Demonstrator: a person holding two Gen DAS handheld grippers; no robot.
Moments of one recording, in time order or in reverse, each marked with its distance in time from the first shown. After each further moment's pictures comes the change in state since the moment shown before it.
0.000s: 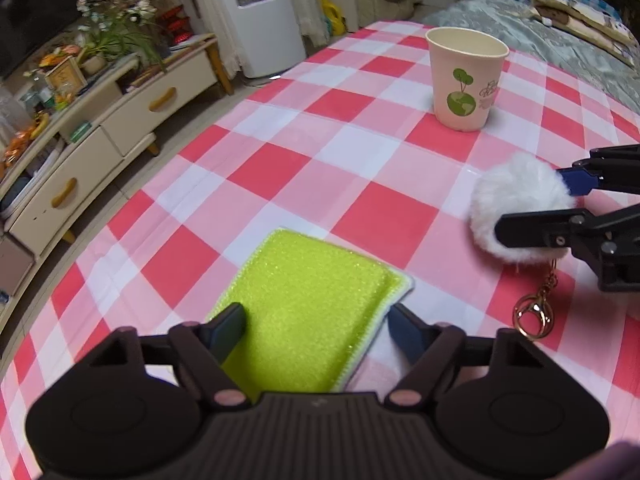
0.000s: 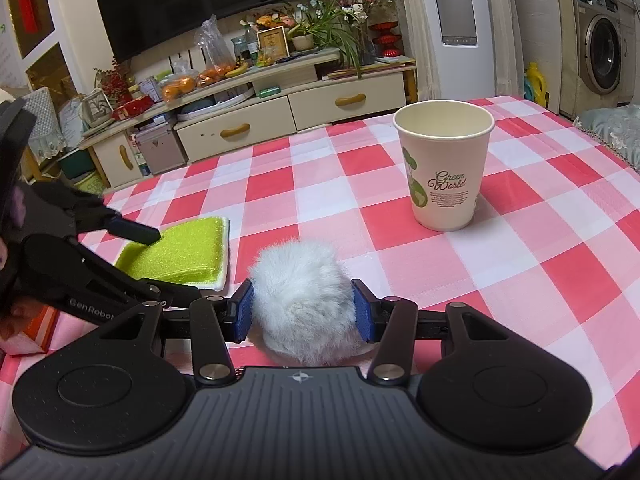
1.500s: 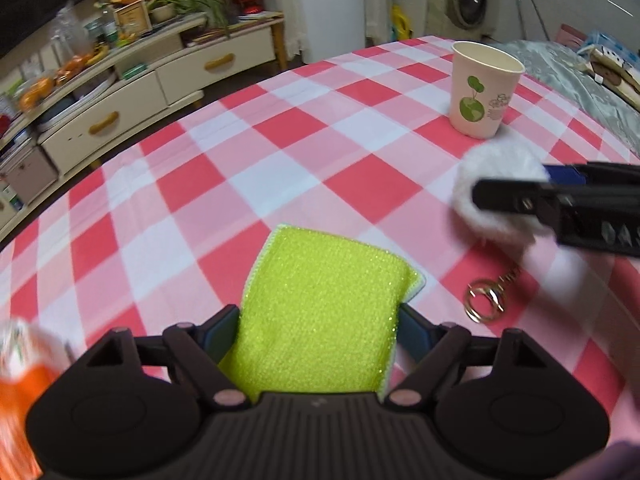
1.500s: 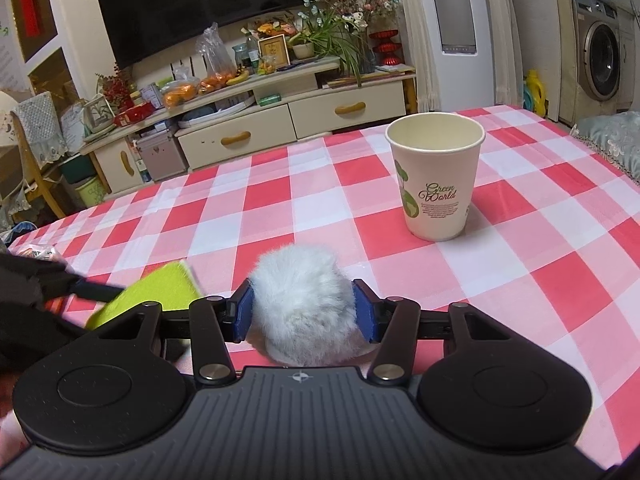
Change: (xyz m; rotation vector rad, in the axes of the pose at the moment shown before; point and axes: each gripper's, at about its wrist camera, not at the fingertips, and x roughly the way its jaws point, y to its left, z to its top) left arm -0.024 -0.028 -0.036 -0.270 0.001 0.055; right arm -0.004 -0.011 0.002 -0.013 -0.026 0.018
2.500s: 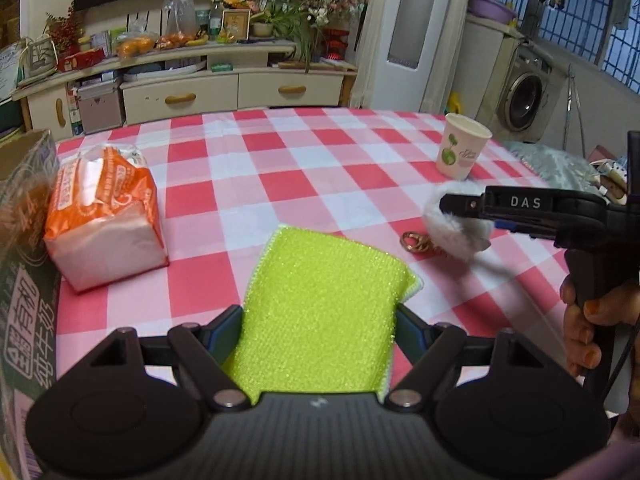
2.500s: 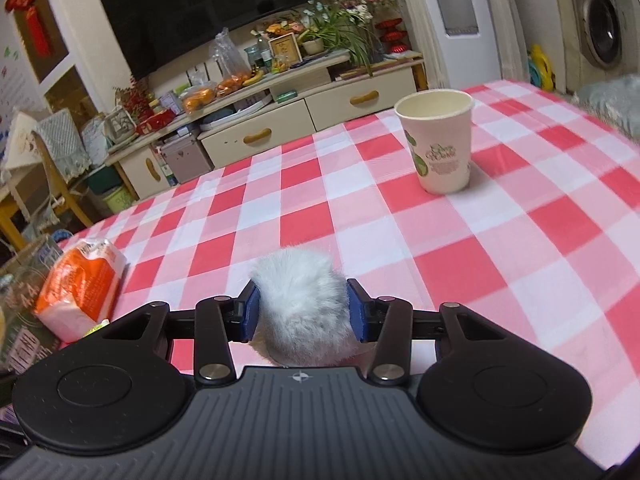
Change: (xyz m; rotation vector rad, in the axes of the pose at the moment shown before) left arm -0.121 -0.020 -0.116 -0.346 -0.182 0.025; right arm -0.041 -0.010 -0.020 0.088 0.023 0.103
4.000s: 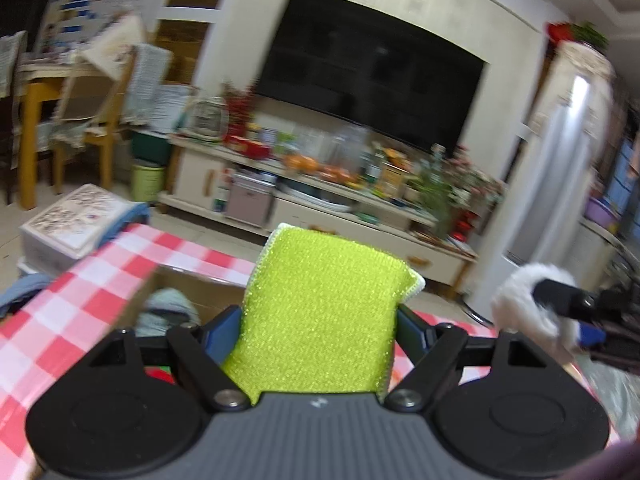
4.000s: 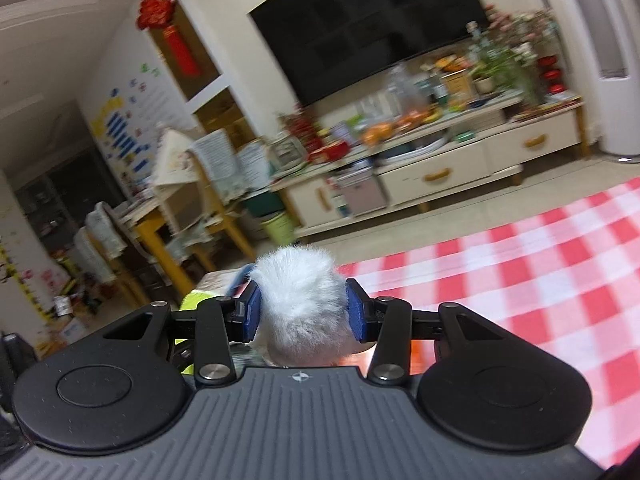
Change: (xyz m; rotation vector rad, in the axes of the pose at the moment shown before) left arm -0.134 0.191 0.040 -0.373 -0.434 0.233; right arm -0.009 0.226 0.061 -0.103 -0.057 0.434
